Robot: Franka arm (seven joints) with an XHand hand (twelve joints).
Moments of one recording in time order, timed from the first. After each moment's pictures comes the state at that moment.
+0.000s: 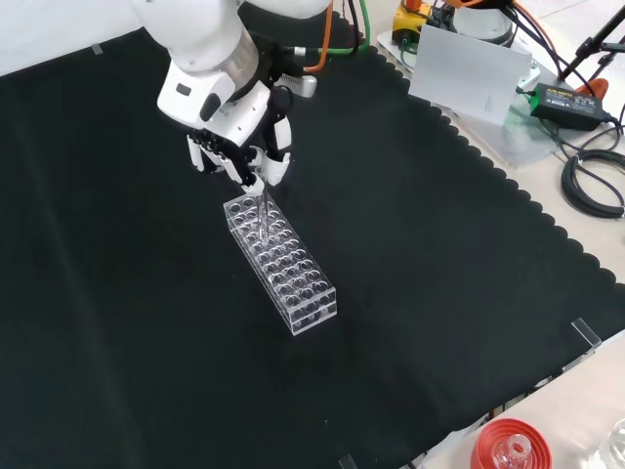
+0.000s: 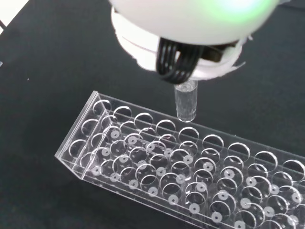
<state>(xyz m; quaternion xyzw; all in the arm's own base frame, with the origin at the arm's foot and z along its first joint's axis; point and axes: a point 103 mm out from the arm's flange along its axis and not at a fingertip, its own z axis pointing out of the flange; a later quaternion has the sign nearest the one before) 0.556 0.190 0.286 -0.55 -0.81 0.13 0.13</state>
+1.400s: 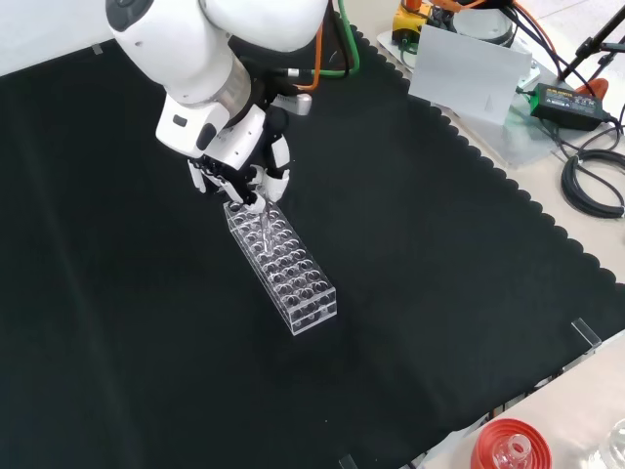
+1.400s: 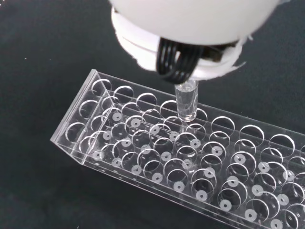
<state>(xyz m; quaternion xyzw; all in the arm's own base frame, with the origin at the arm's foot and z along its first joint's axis) 0.566 0.191 0.259 -0.54 -0.81 0.14 0.15</state>
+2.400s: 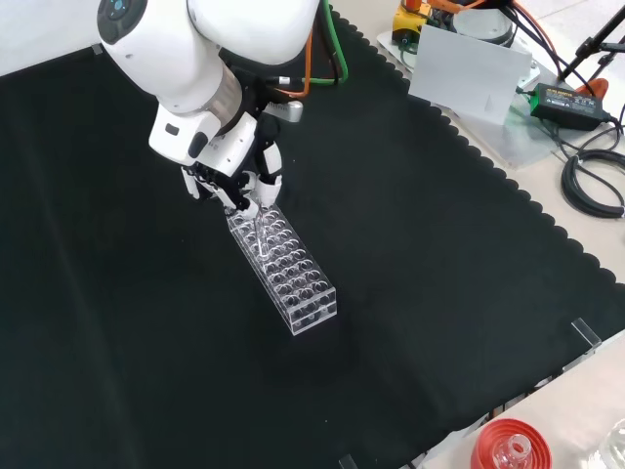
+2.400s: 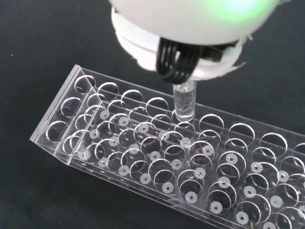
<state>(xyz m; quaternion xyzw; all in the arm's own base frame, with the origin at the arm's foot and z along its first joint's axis) 0.574 0.184 0.244 -0.54 -0.81 0.15 0.15</state>
